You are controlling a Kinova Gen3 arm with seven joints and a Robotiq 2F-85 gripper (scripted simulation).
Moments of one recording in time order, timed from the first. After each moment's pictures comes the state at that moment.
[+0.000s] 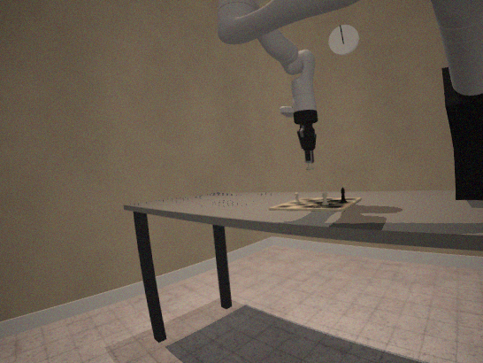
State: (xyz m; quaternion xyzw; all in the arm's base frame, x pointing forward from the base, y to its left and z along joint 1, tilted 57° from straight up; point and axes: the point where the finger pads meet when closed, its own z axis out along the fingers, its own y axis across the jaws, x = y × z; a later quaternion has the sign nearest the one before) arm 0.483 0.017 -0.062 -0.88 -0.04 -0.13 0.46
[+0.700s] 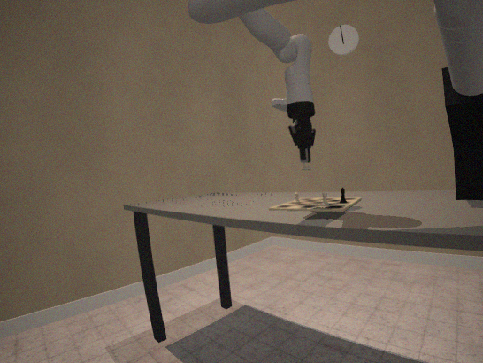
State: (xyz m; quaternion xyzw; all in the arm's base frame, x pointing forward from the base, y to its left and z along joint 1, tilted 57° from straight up) arm 0.446 0.077 0.018 -0.88 0.02 -0.10 0.47
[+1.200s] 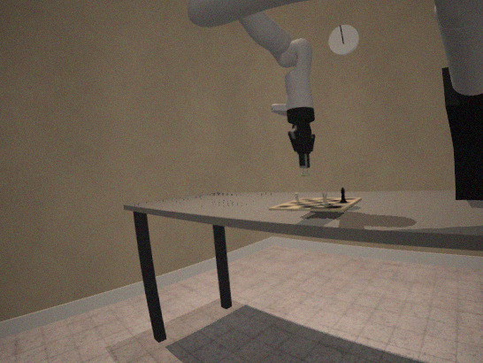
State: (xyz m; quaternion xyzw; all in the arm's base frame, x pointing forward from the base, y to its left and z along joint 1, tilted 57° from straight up) arm 0.452 0.089 0.010 -0.88 0.02 -0.10 0.47
